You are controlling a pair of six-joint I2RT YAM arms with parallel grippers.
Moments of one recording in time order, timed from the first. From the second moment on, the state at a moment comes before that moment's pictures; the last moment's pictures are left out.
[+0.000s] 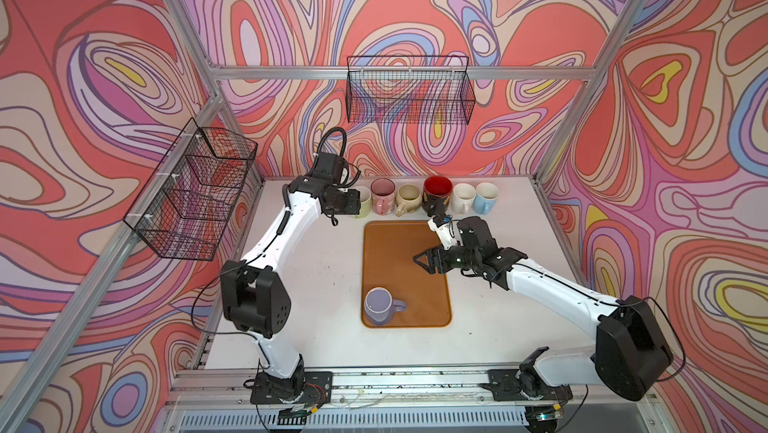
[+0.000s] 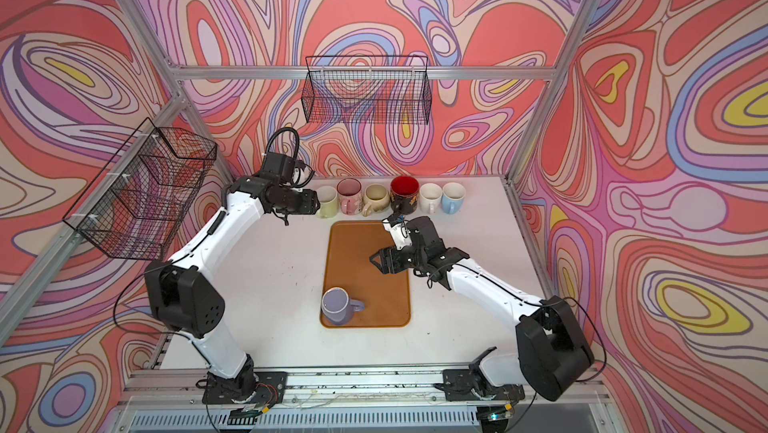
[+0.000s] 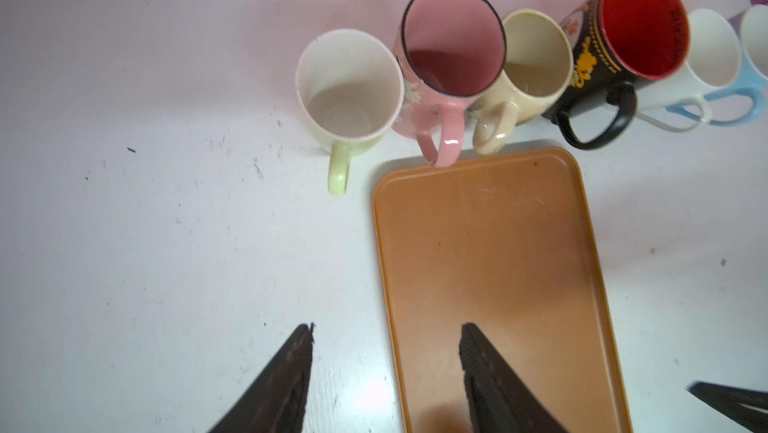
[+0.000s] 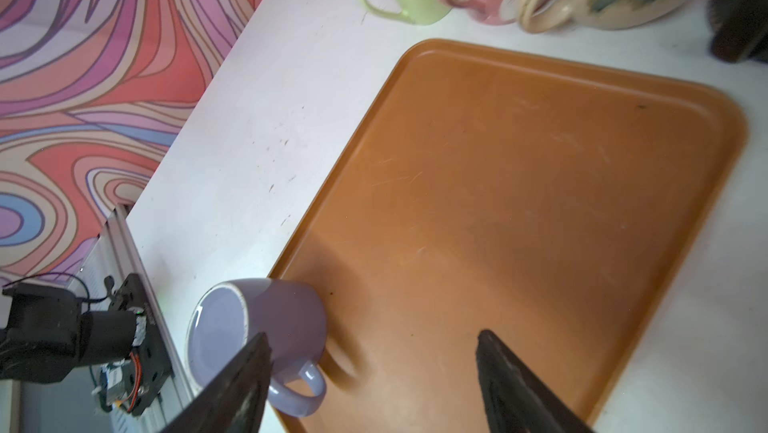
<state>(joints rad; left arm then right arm) -0.27 1.70 1.64 -0.87 0.11 -0.23 0.57 1.38 0.90 -0.23 -0.39 0.25</state>
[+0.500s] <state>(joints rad) -0.34 1.18 1.17 -0.73 0.21 -0.31 0.81 1.47 0.99 -0.53 -0.28 0.02</state>
